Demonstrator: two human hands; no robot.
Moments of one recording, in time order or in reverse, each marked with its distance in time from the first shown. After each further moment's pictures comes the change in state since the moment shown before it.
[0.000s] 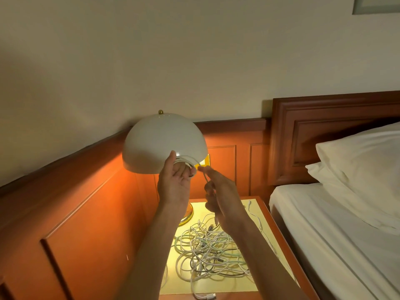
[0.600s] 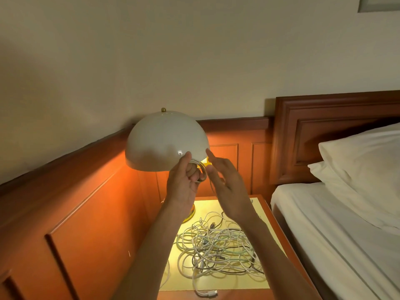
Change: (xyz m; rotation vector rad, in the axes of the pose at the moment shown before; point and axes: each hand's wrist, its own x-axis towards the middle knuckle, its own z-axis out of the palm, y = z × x) left_hand -0.001 -0.006 -0.003 0.278 -0.123 -0.014; right_hand 0.007 0.000 -0.017 -0.682 -0.034 -0.565
